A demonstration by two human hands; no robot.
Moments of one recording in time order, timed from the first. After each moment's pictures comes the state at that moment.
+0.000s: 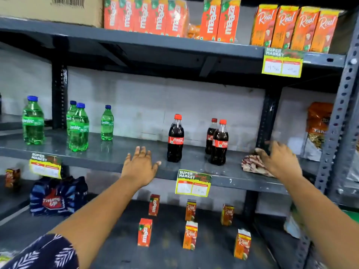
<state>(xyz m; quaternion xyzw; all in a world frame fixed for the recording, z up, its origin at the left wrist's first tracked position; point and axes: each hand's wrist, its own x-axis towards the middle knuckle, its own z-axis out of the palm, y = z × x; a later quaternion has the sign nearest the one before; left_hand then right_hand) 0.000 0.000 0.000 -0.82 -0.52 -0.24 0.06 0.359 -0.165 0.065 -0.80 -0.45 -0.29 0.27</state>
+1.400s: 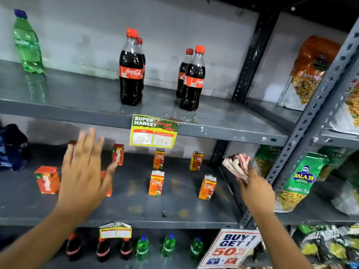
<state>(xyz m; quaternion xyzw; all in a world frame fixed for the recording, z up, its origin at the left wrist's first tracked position) 0.014 -0.049 -0.140 -0.79 -0.41 -0.44 0.12 0.375 -0.225 -0.132 -0.89 -0.38 -0.17 0.19</state>
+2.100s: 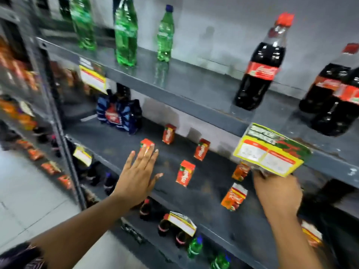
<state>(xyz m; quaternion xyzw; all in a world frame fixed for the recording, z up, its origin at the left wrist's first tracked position) -0.080 -0.019 -0.229 -0.77 -0.60 -0.19 0.11 0.227 -0.070 -0.111 -0.79 -0.51 -0.14 0.32</state>
